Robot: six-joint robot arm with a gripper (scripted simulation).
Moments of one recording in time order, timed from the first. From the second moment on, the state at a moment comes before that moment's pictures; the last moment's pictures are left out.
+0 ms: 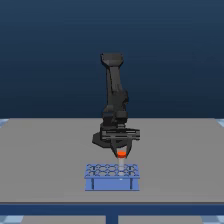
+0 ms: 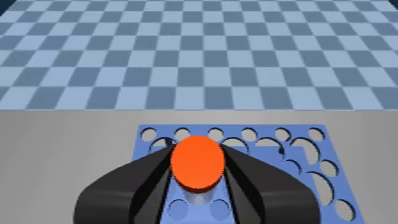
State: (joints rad) arm 0.17 -0.20 0.97 0.55 -0.28 -0.44
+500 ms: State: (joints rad) arm 0.17 -0.20 0.97 0.56 -0.28 -0.45
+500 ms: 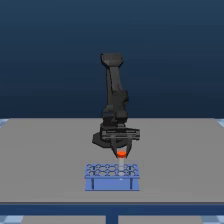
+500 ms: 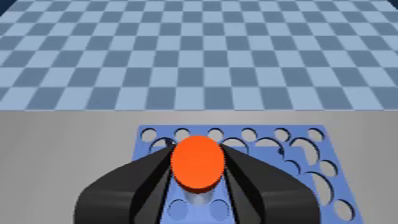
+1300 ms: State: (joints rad) arm 0.17 -0.28 0.93 0.89 -0.20 -0.78
